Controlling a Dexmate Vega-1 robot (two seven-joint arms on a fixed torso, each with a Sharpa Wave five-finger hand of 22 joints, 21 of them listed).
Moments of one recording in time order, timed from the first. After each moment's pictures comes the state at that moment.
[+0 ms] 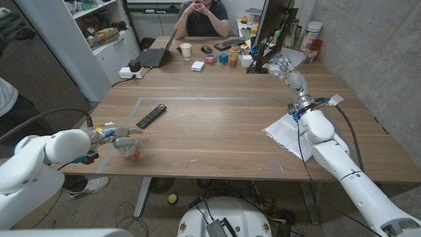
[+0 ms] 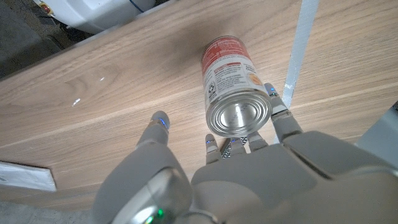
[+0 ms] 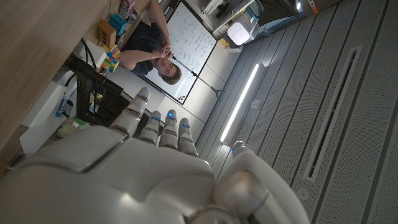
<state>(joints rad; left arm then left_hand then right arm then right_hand) 1.67 0.82 -0.38 -2.35 0.68 0.41 -0.81 0.41 -0.06 0.49 -0.18 0.19 -0.01 -0.21 0.19 0.18 -0.17 -0.01 0.20 0.19 -0.06 0.06 0.20 0.18 0.36 0.22 0.28 0.19 -1.00 -0.47 -0.17 -1.61 0.22 0.34 -0.09 0.05 0.06 0.20 0.12 0.30 0.10 0.07 0.19 0.18 0.14 0.09 0.19 0.19 0.04 0.09 0.19 0.18 0.23 0.07 0.20 0.17</state>
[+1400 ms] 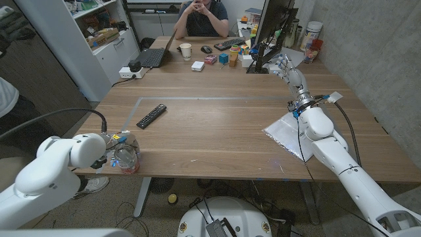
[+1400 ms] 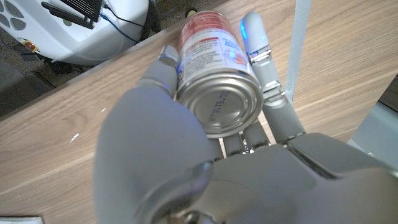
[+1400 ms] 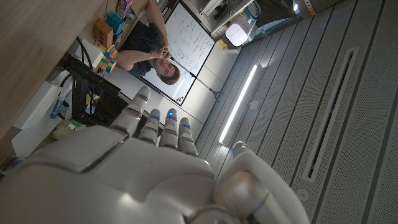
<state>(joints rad) 1.70 0.99 -0.23 -2.42 0.81 0.61 -0.78 1.15 -0.14 0.47 -0.17 0.18 0.74 -0.03 0.44 0.23 0.62 -0.02 0.48 0.25 0.64 0.02 0.43 0.23 1.07 -0.09 0.71 0.21 -0.95 -0.46 -0.18 -1.55 0.23 0.36 -0.06 0.05 0.06 0.19 0.13 0.30 0.10 0.07 0.19 0.18 0.15 0.08 0.19 0.19 0.05 0.10 0.19 0.18 0.24 0.09 0.20 0.17</state>
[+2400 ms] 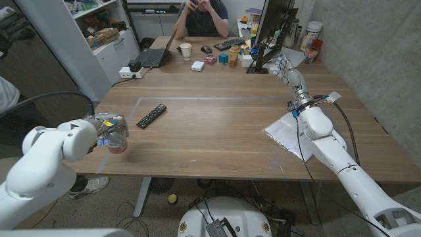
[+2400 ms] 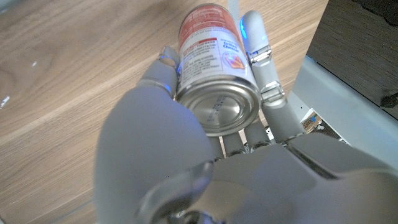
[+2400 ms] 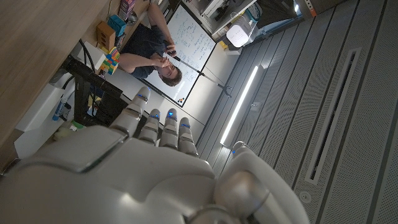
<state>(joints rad) 1.66 0.91 -0.28 -2.47 1.04 0.61 -0.80 1.15 -0.14 0.45 -0.17 0.18 0.76 -0.02 0.43 0.23 0.62 -0.03 0.48 0.26 0.67 0.05 0.42 0.23 1.08 -0.10 0.74 0.21 -0.94 -0.45 -0.18 -1.53 0.23 0.37 -0.05 0.05 0.06 0.18 0.12 0.30 0.11 0.06 0.19 0.18 0.15 0.08 0.19 0.19 0.05 0.10 0.19 0.18 0.23 0.08 0.20 0.17</state>
